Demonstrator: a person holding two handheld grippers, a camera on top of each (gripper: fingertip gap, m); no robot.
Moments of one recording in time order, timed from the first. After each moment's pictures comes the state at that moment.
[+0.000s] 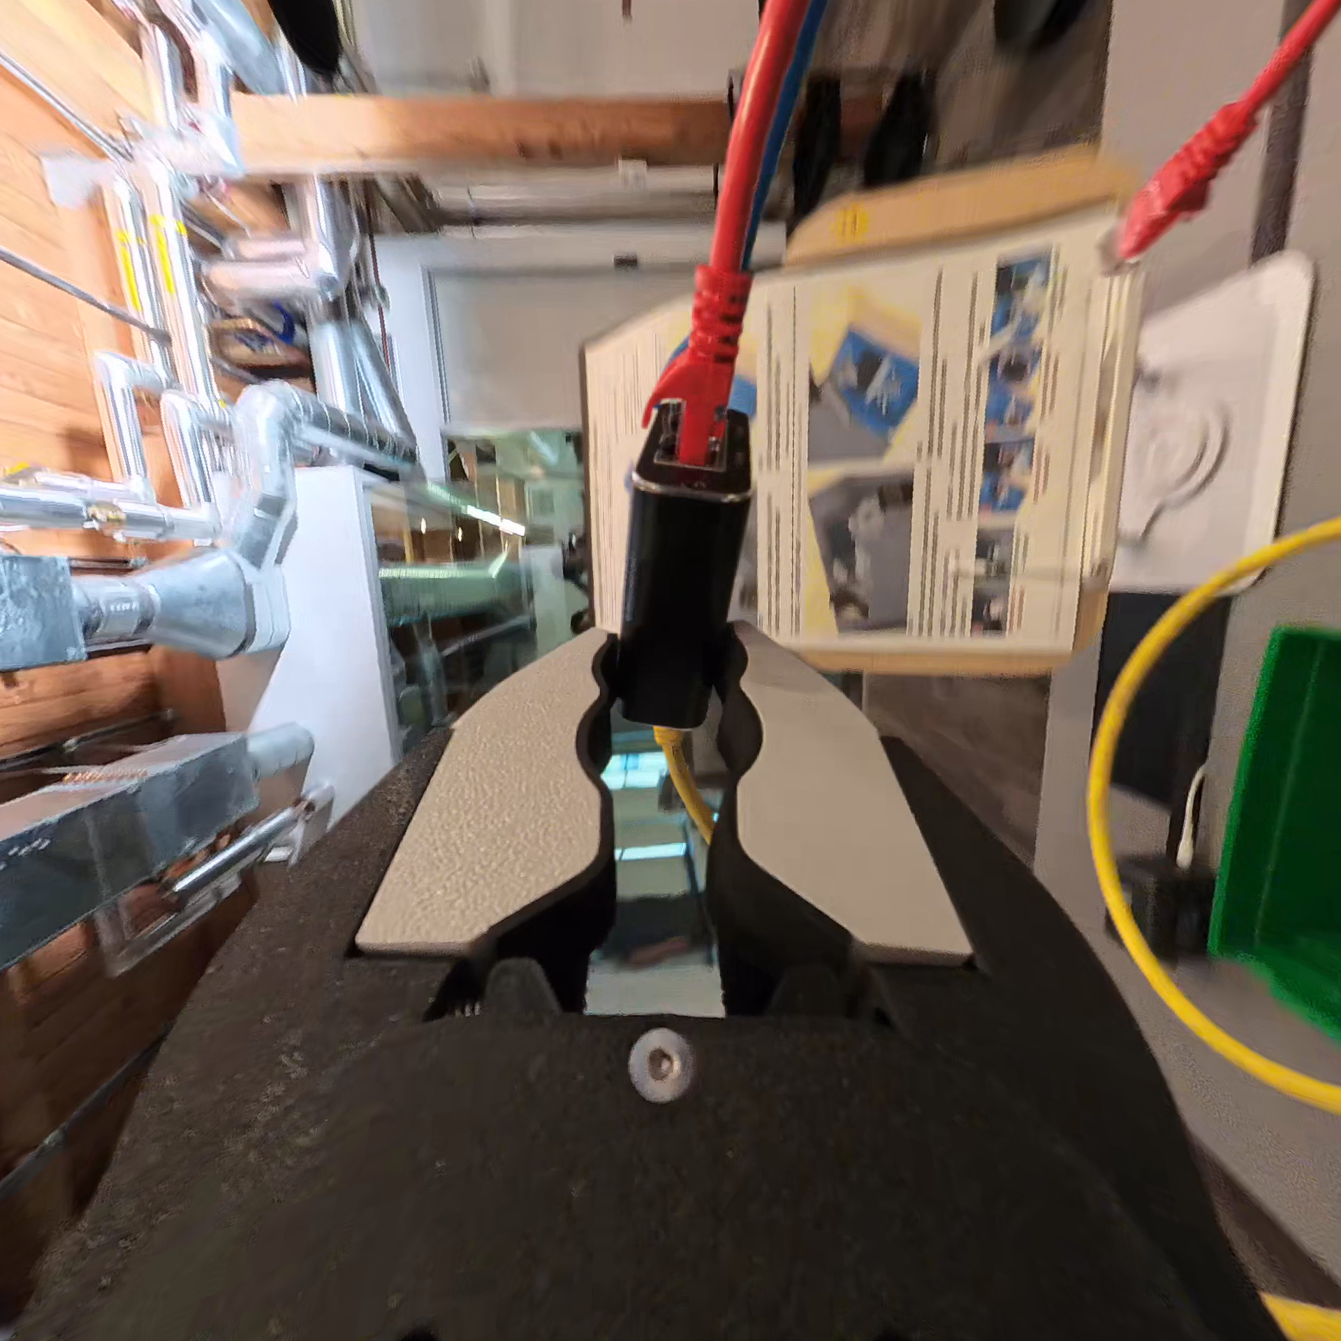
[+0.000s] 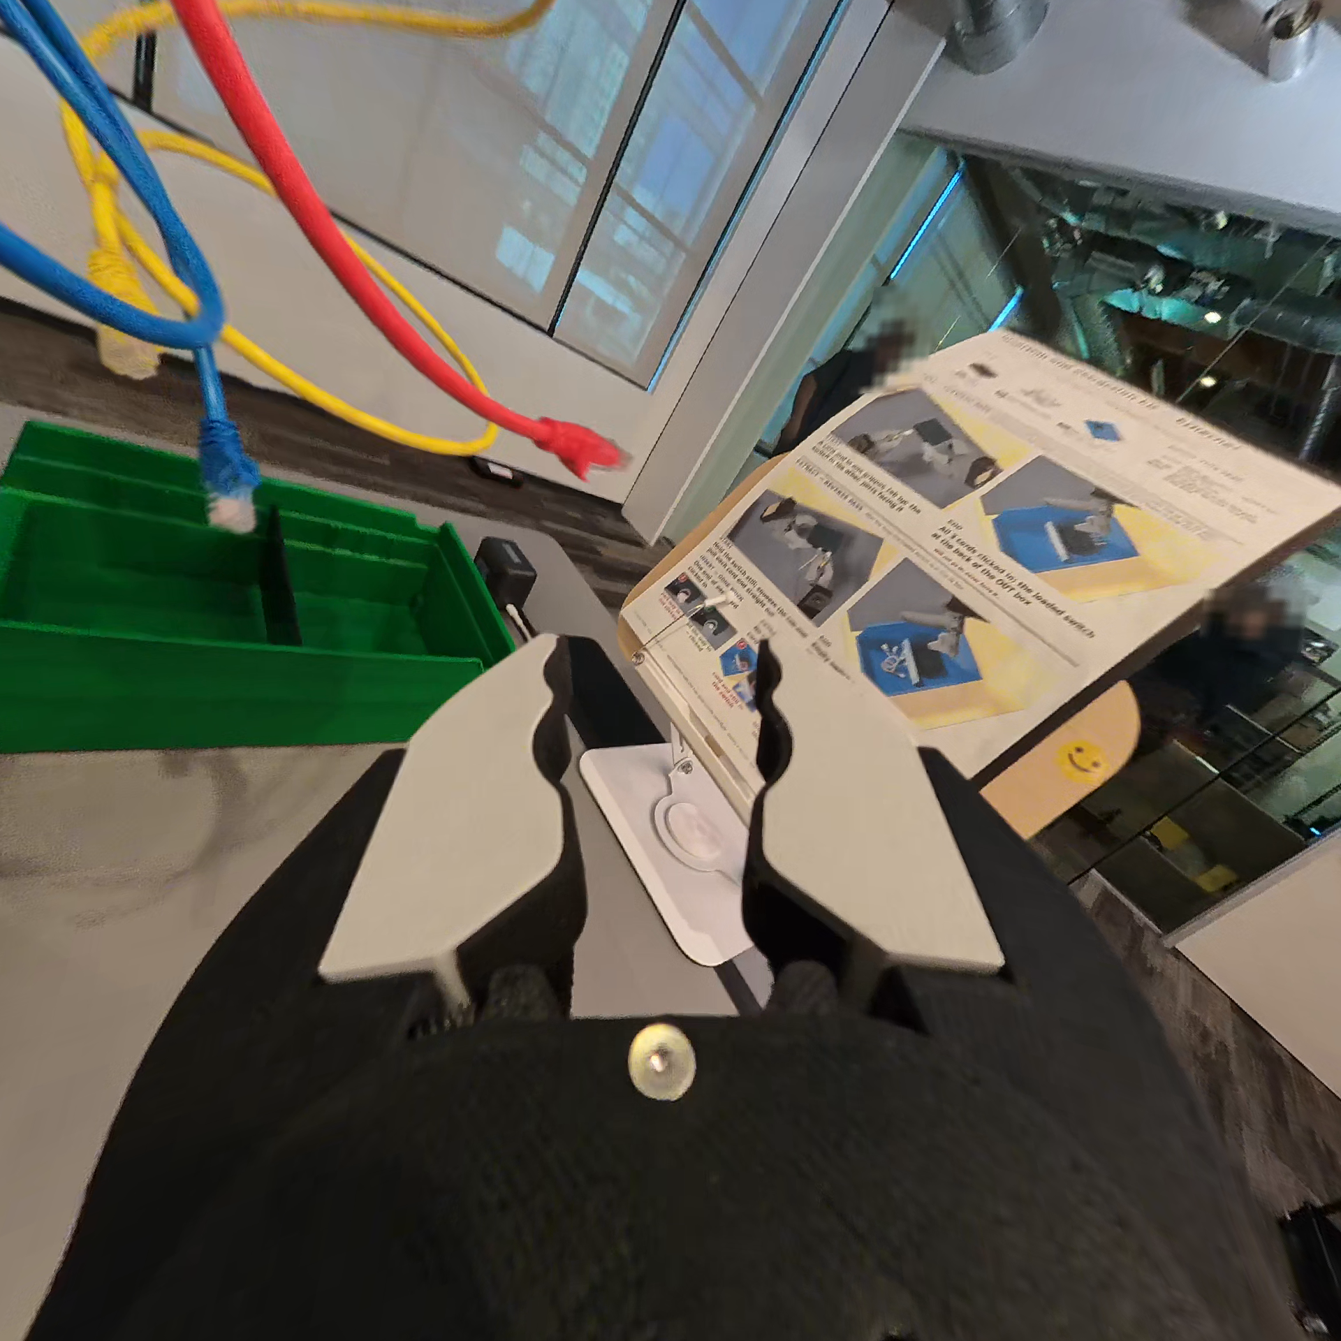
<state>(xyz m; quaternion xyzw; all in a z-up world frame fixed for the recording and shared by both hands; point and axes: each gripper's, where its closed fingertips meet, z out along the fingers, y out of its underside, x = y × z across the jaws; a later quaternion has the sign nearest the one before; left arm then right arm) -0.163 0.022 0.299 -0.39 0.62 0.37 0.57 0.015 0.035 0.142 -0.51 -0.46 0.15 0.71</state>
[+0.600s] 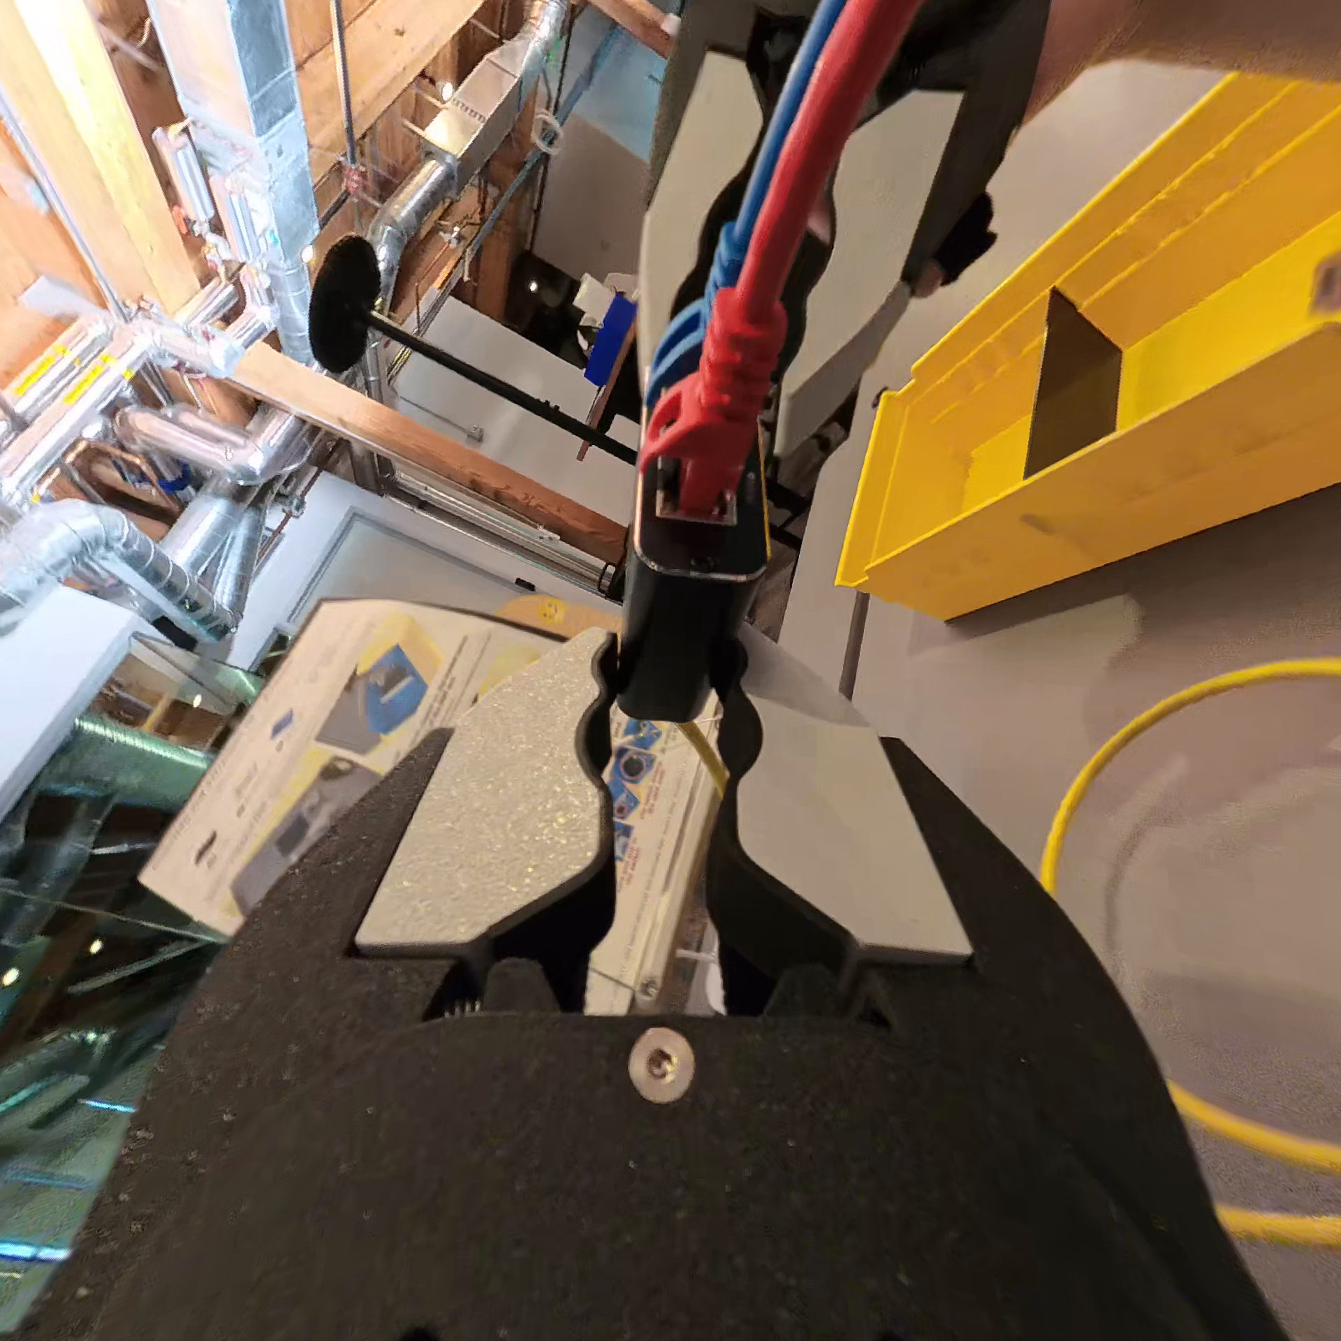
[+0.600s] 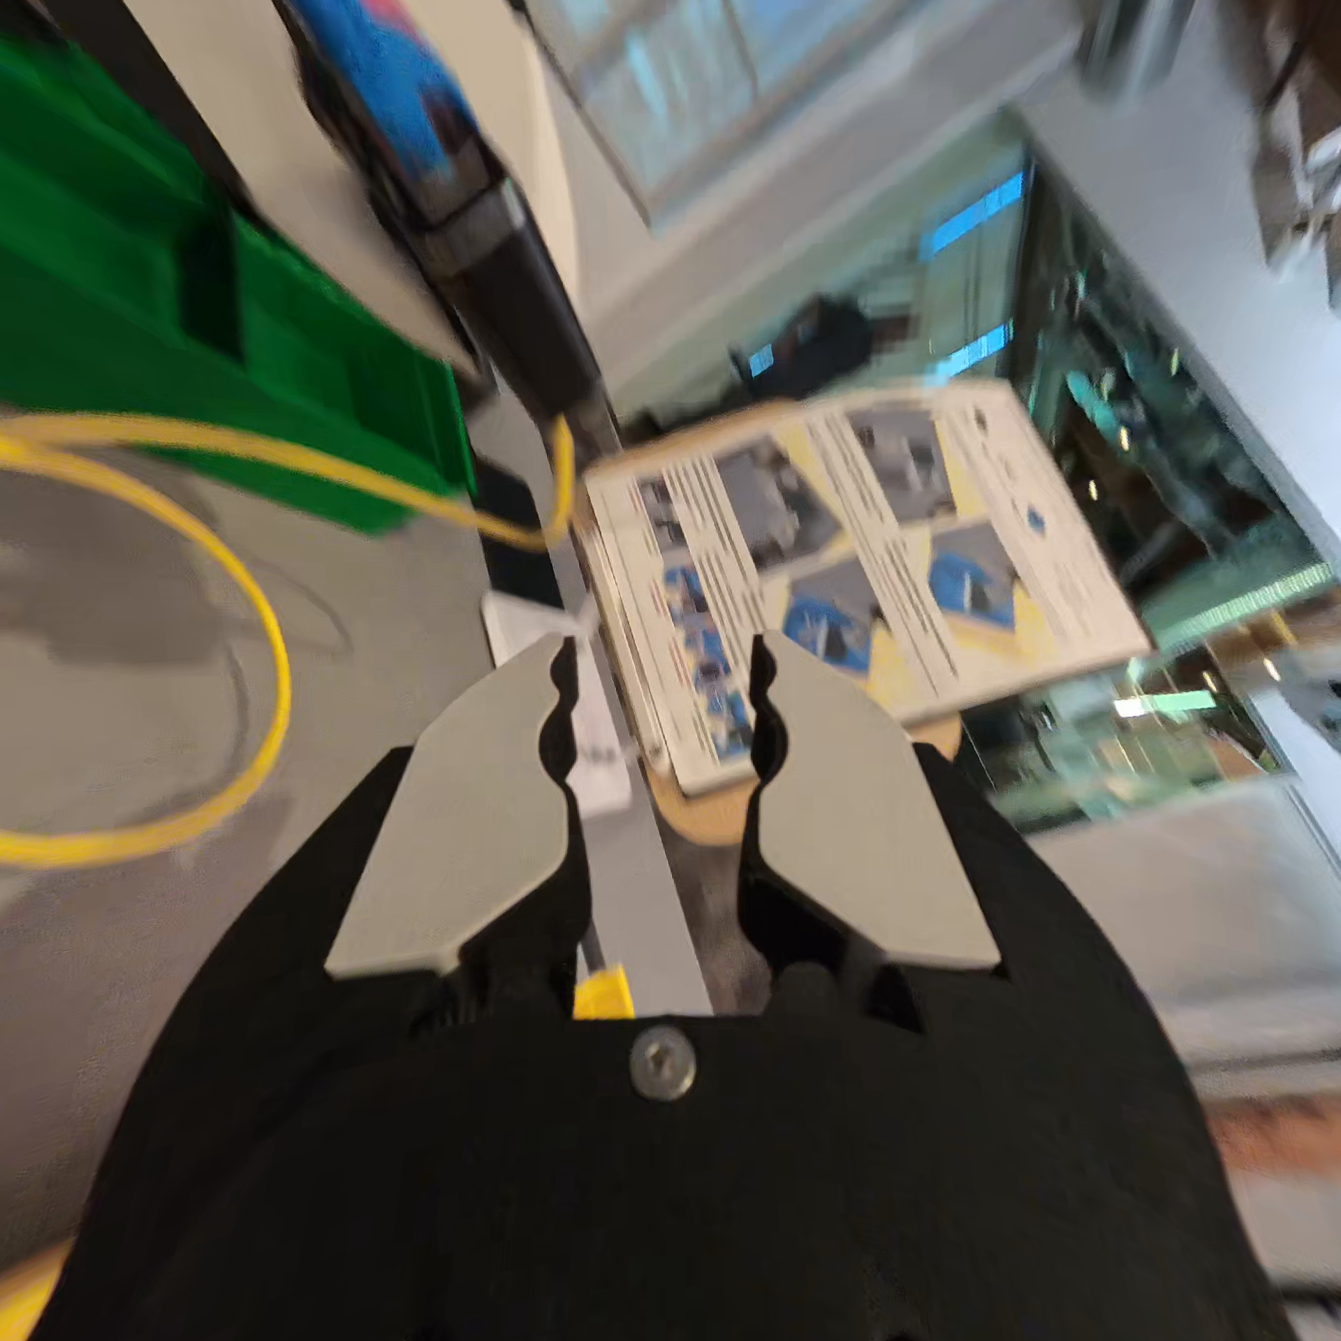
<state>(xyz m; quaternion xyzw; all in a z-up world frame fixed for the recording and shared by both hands) -0.052 -0.013 0.119 -0.37 0.60 0.05 0.70 0.029 0.010 0.125 -0.47 -0.58 -0.07 0.67</state>
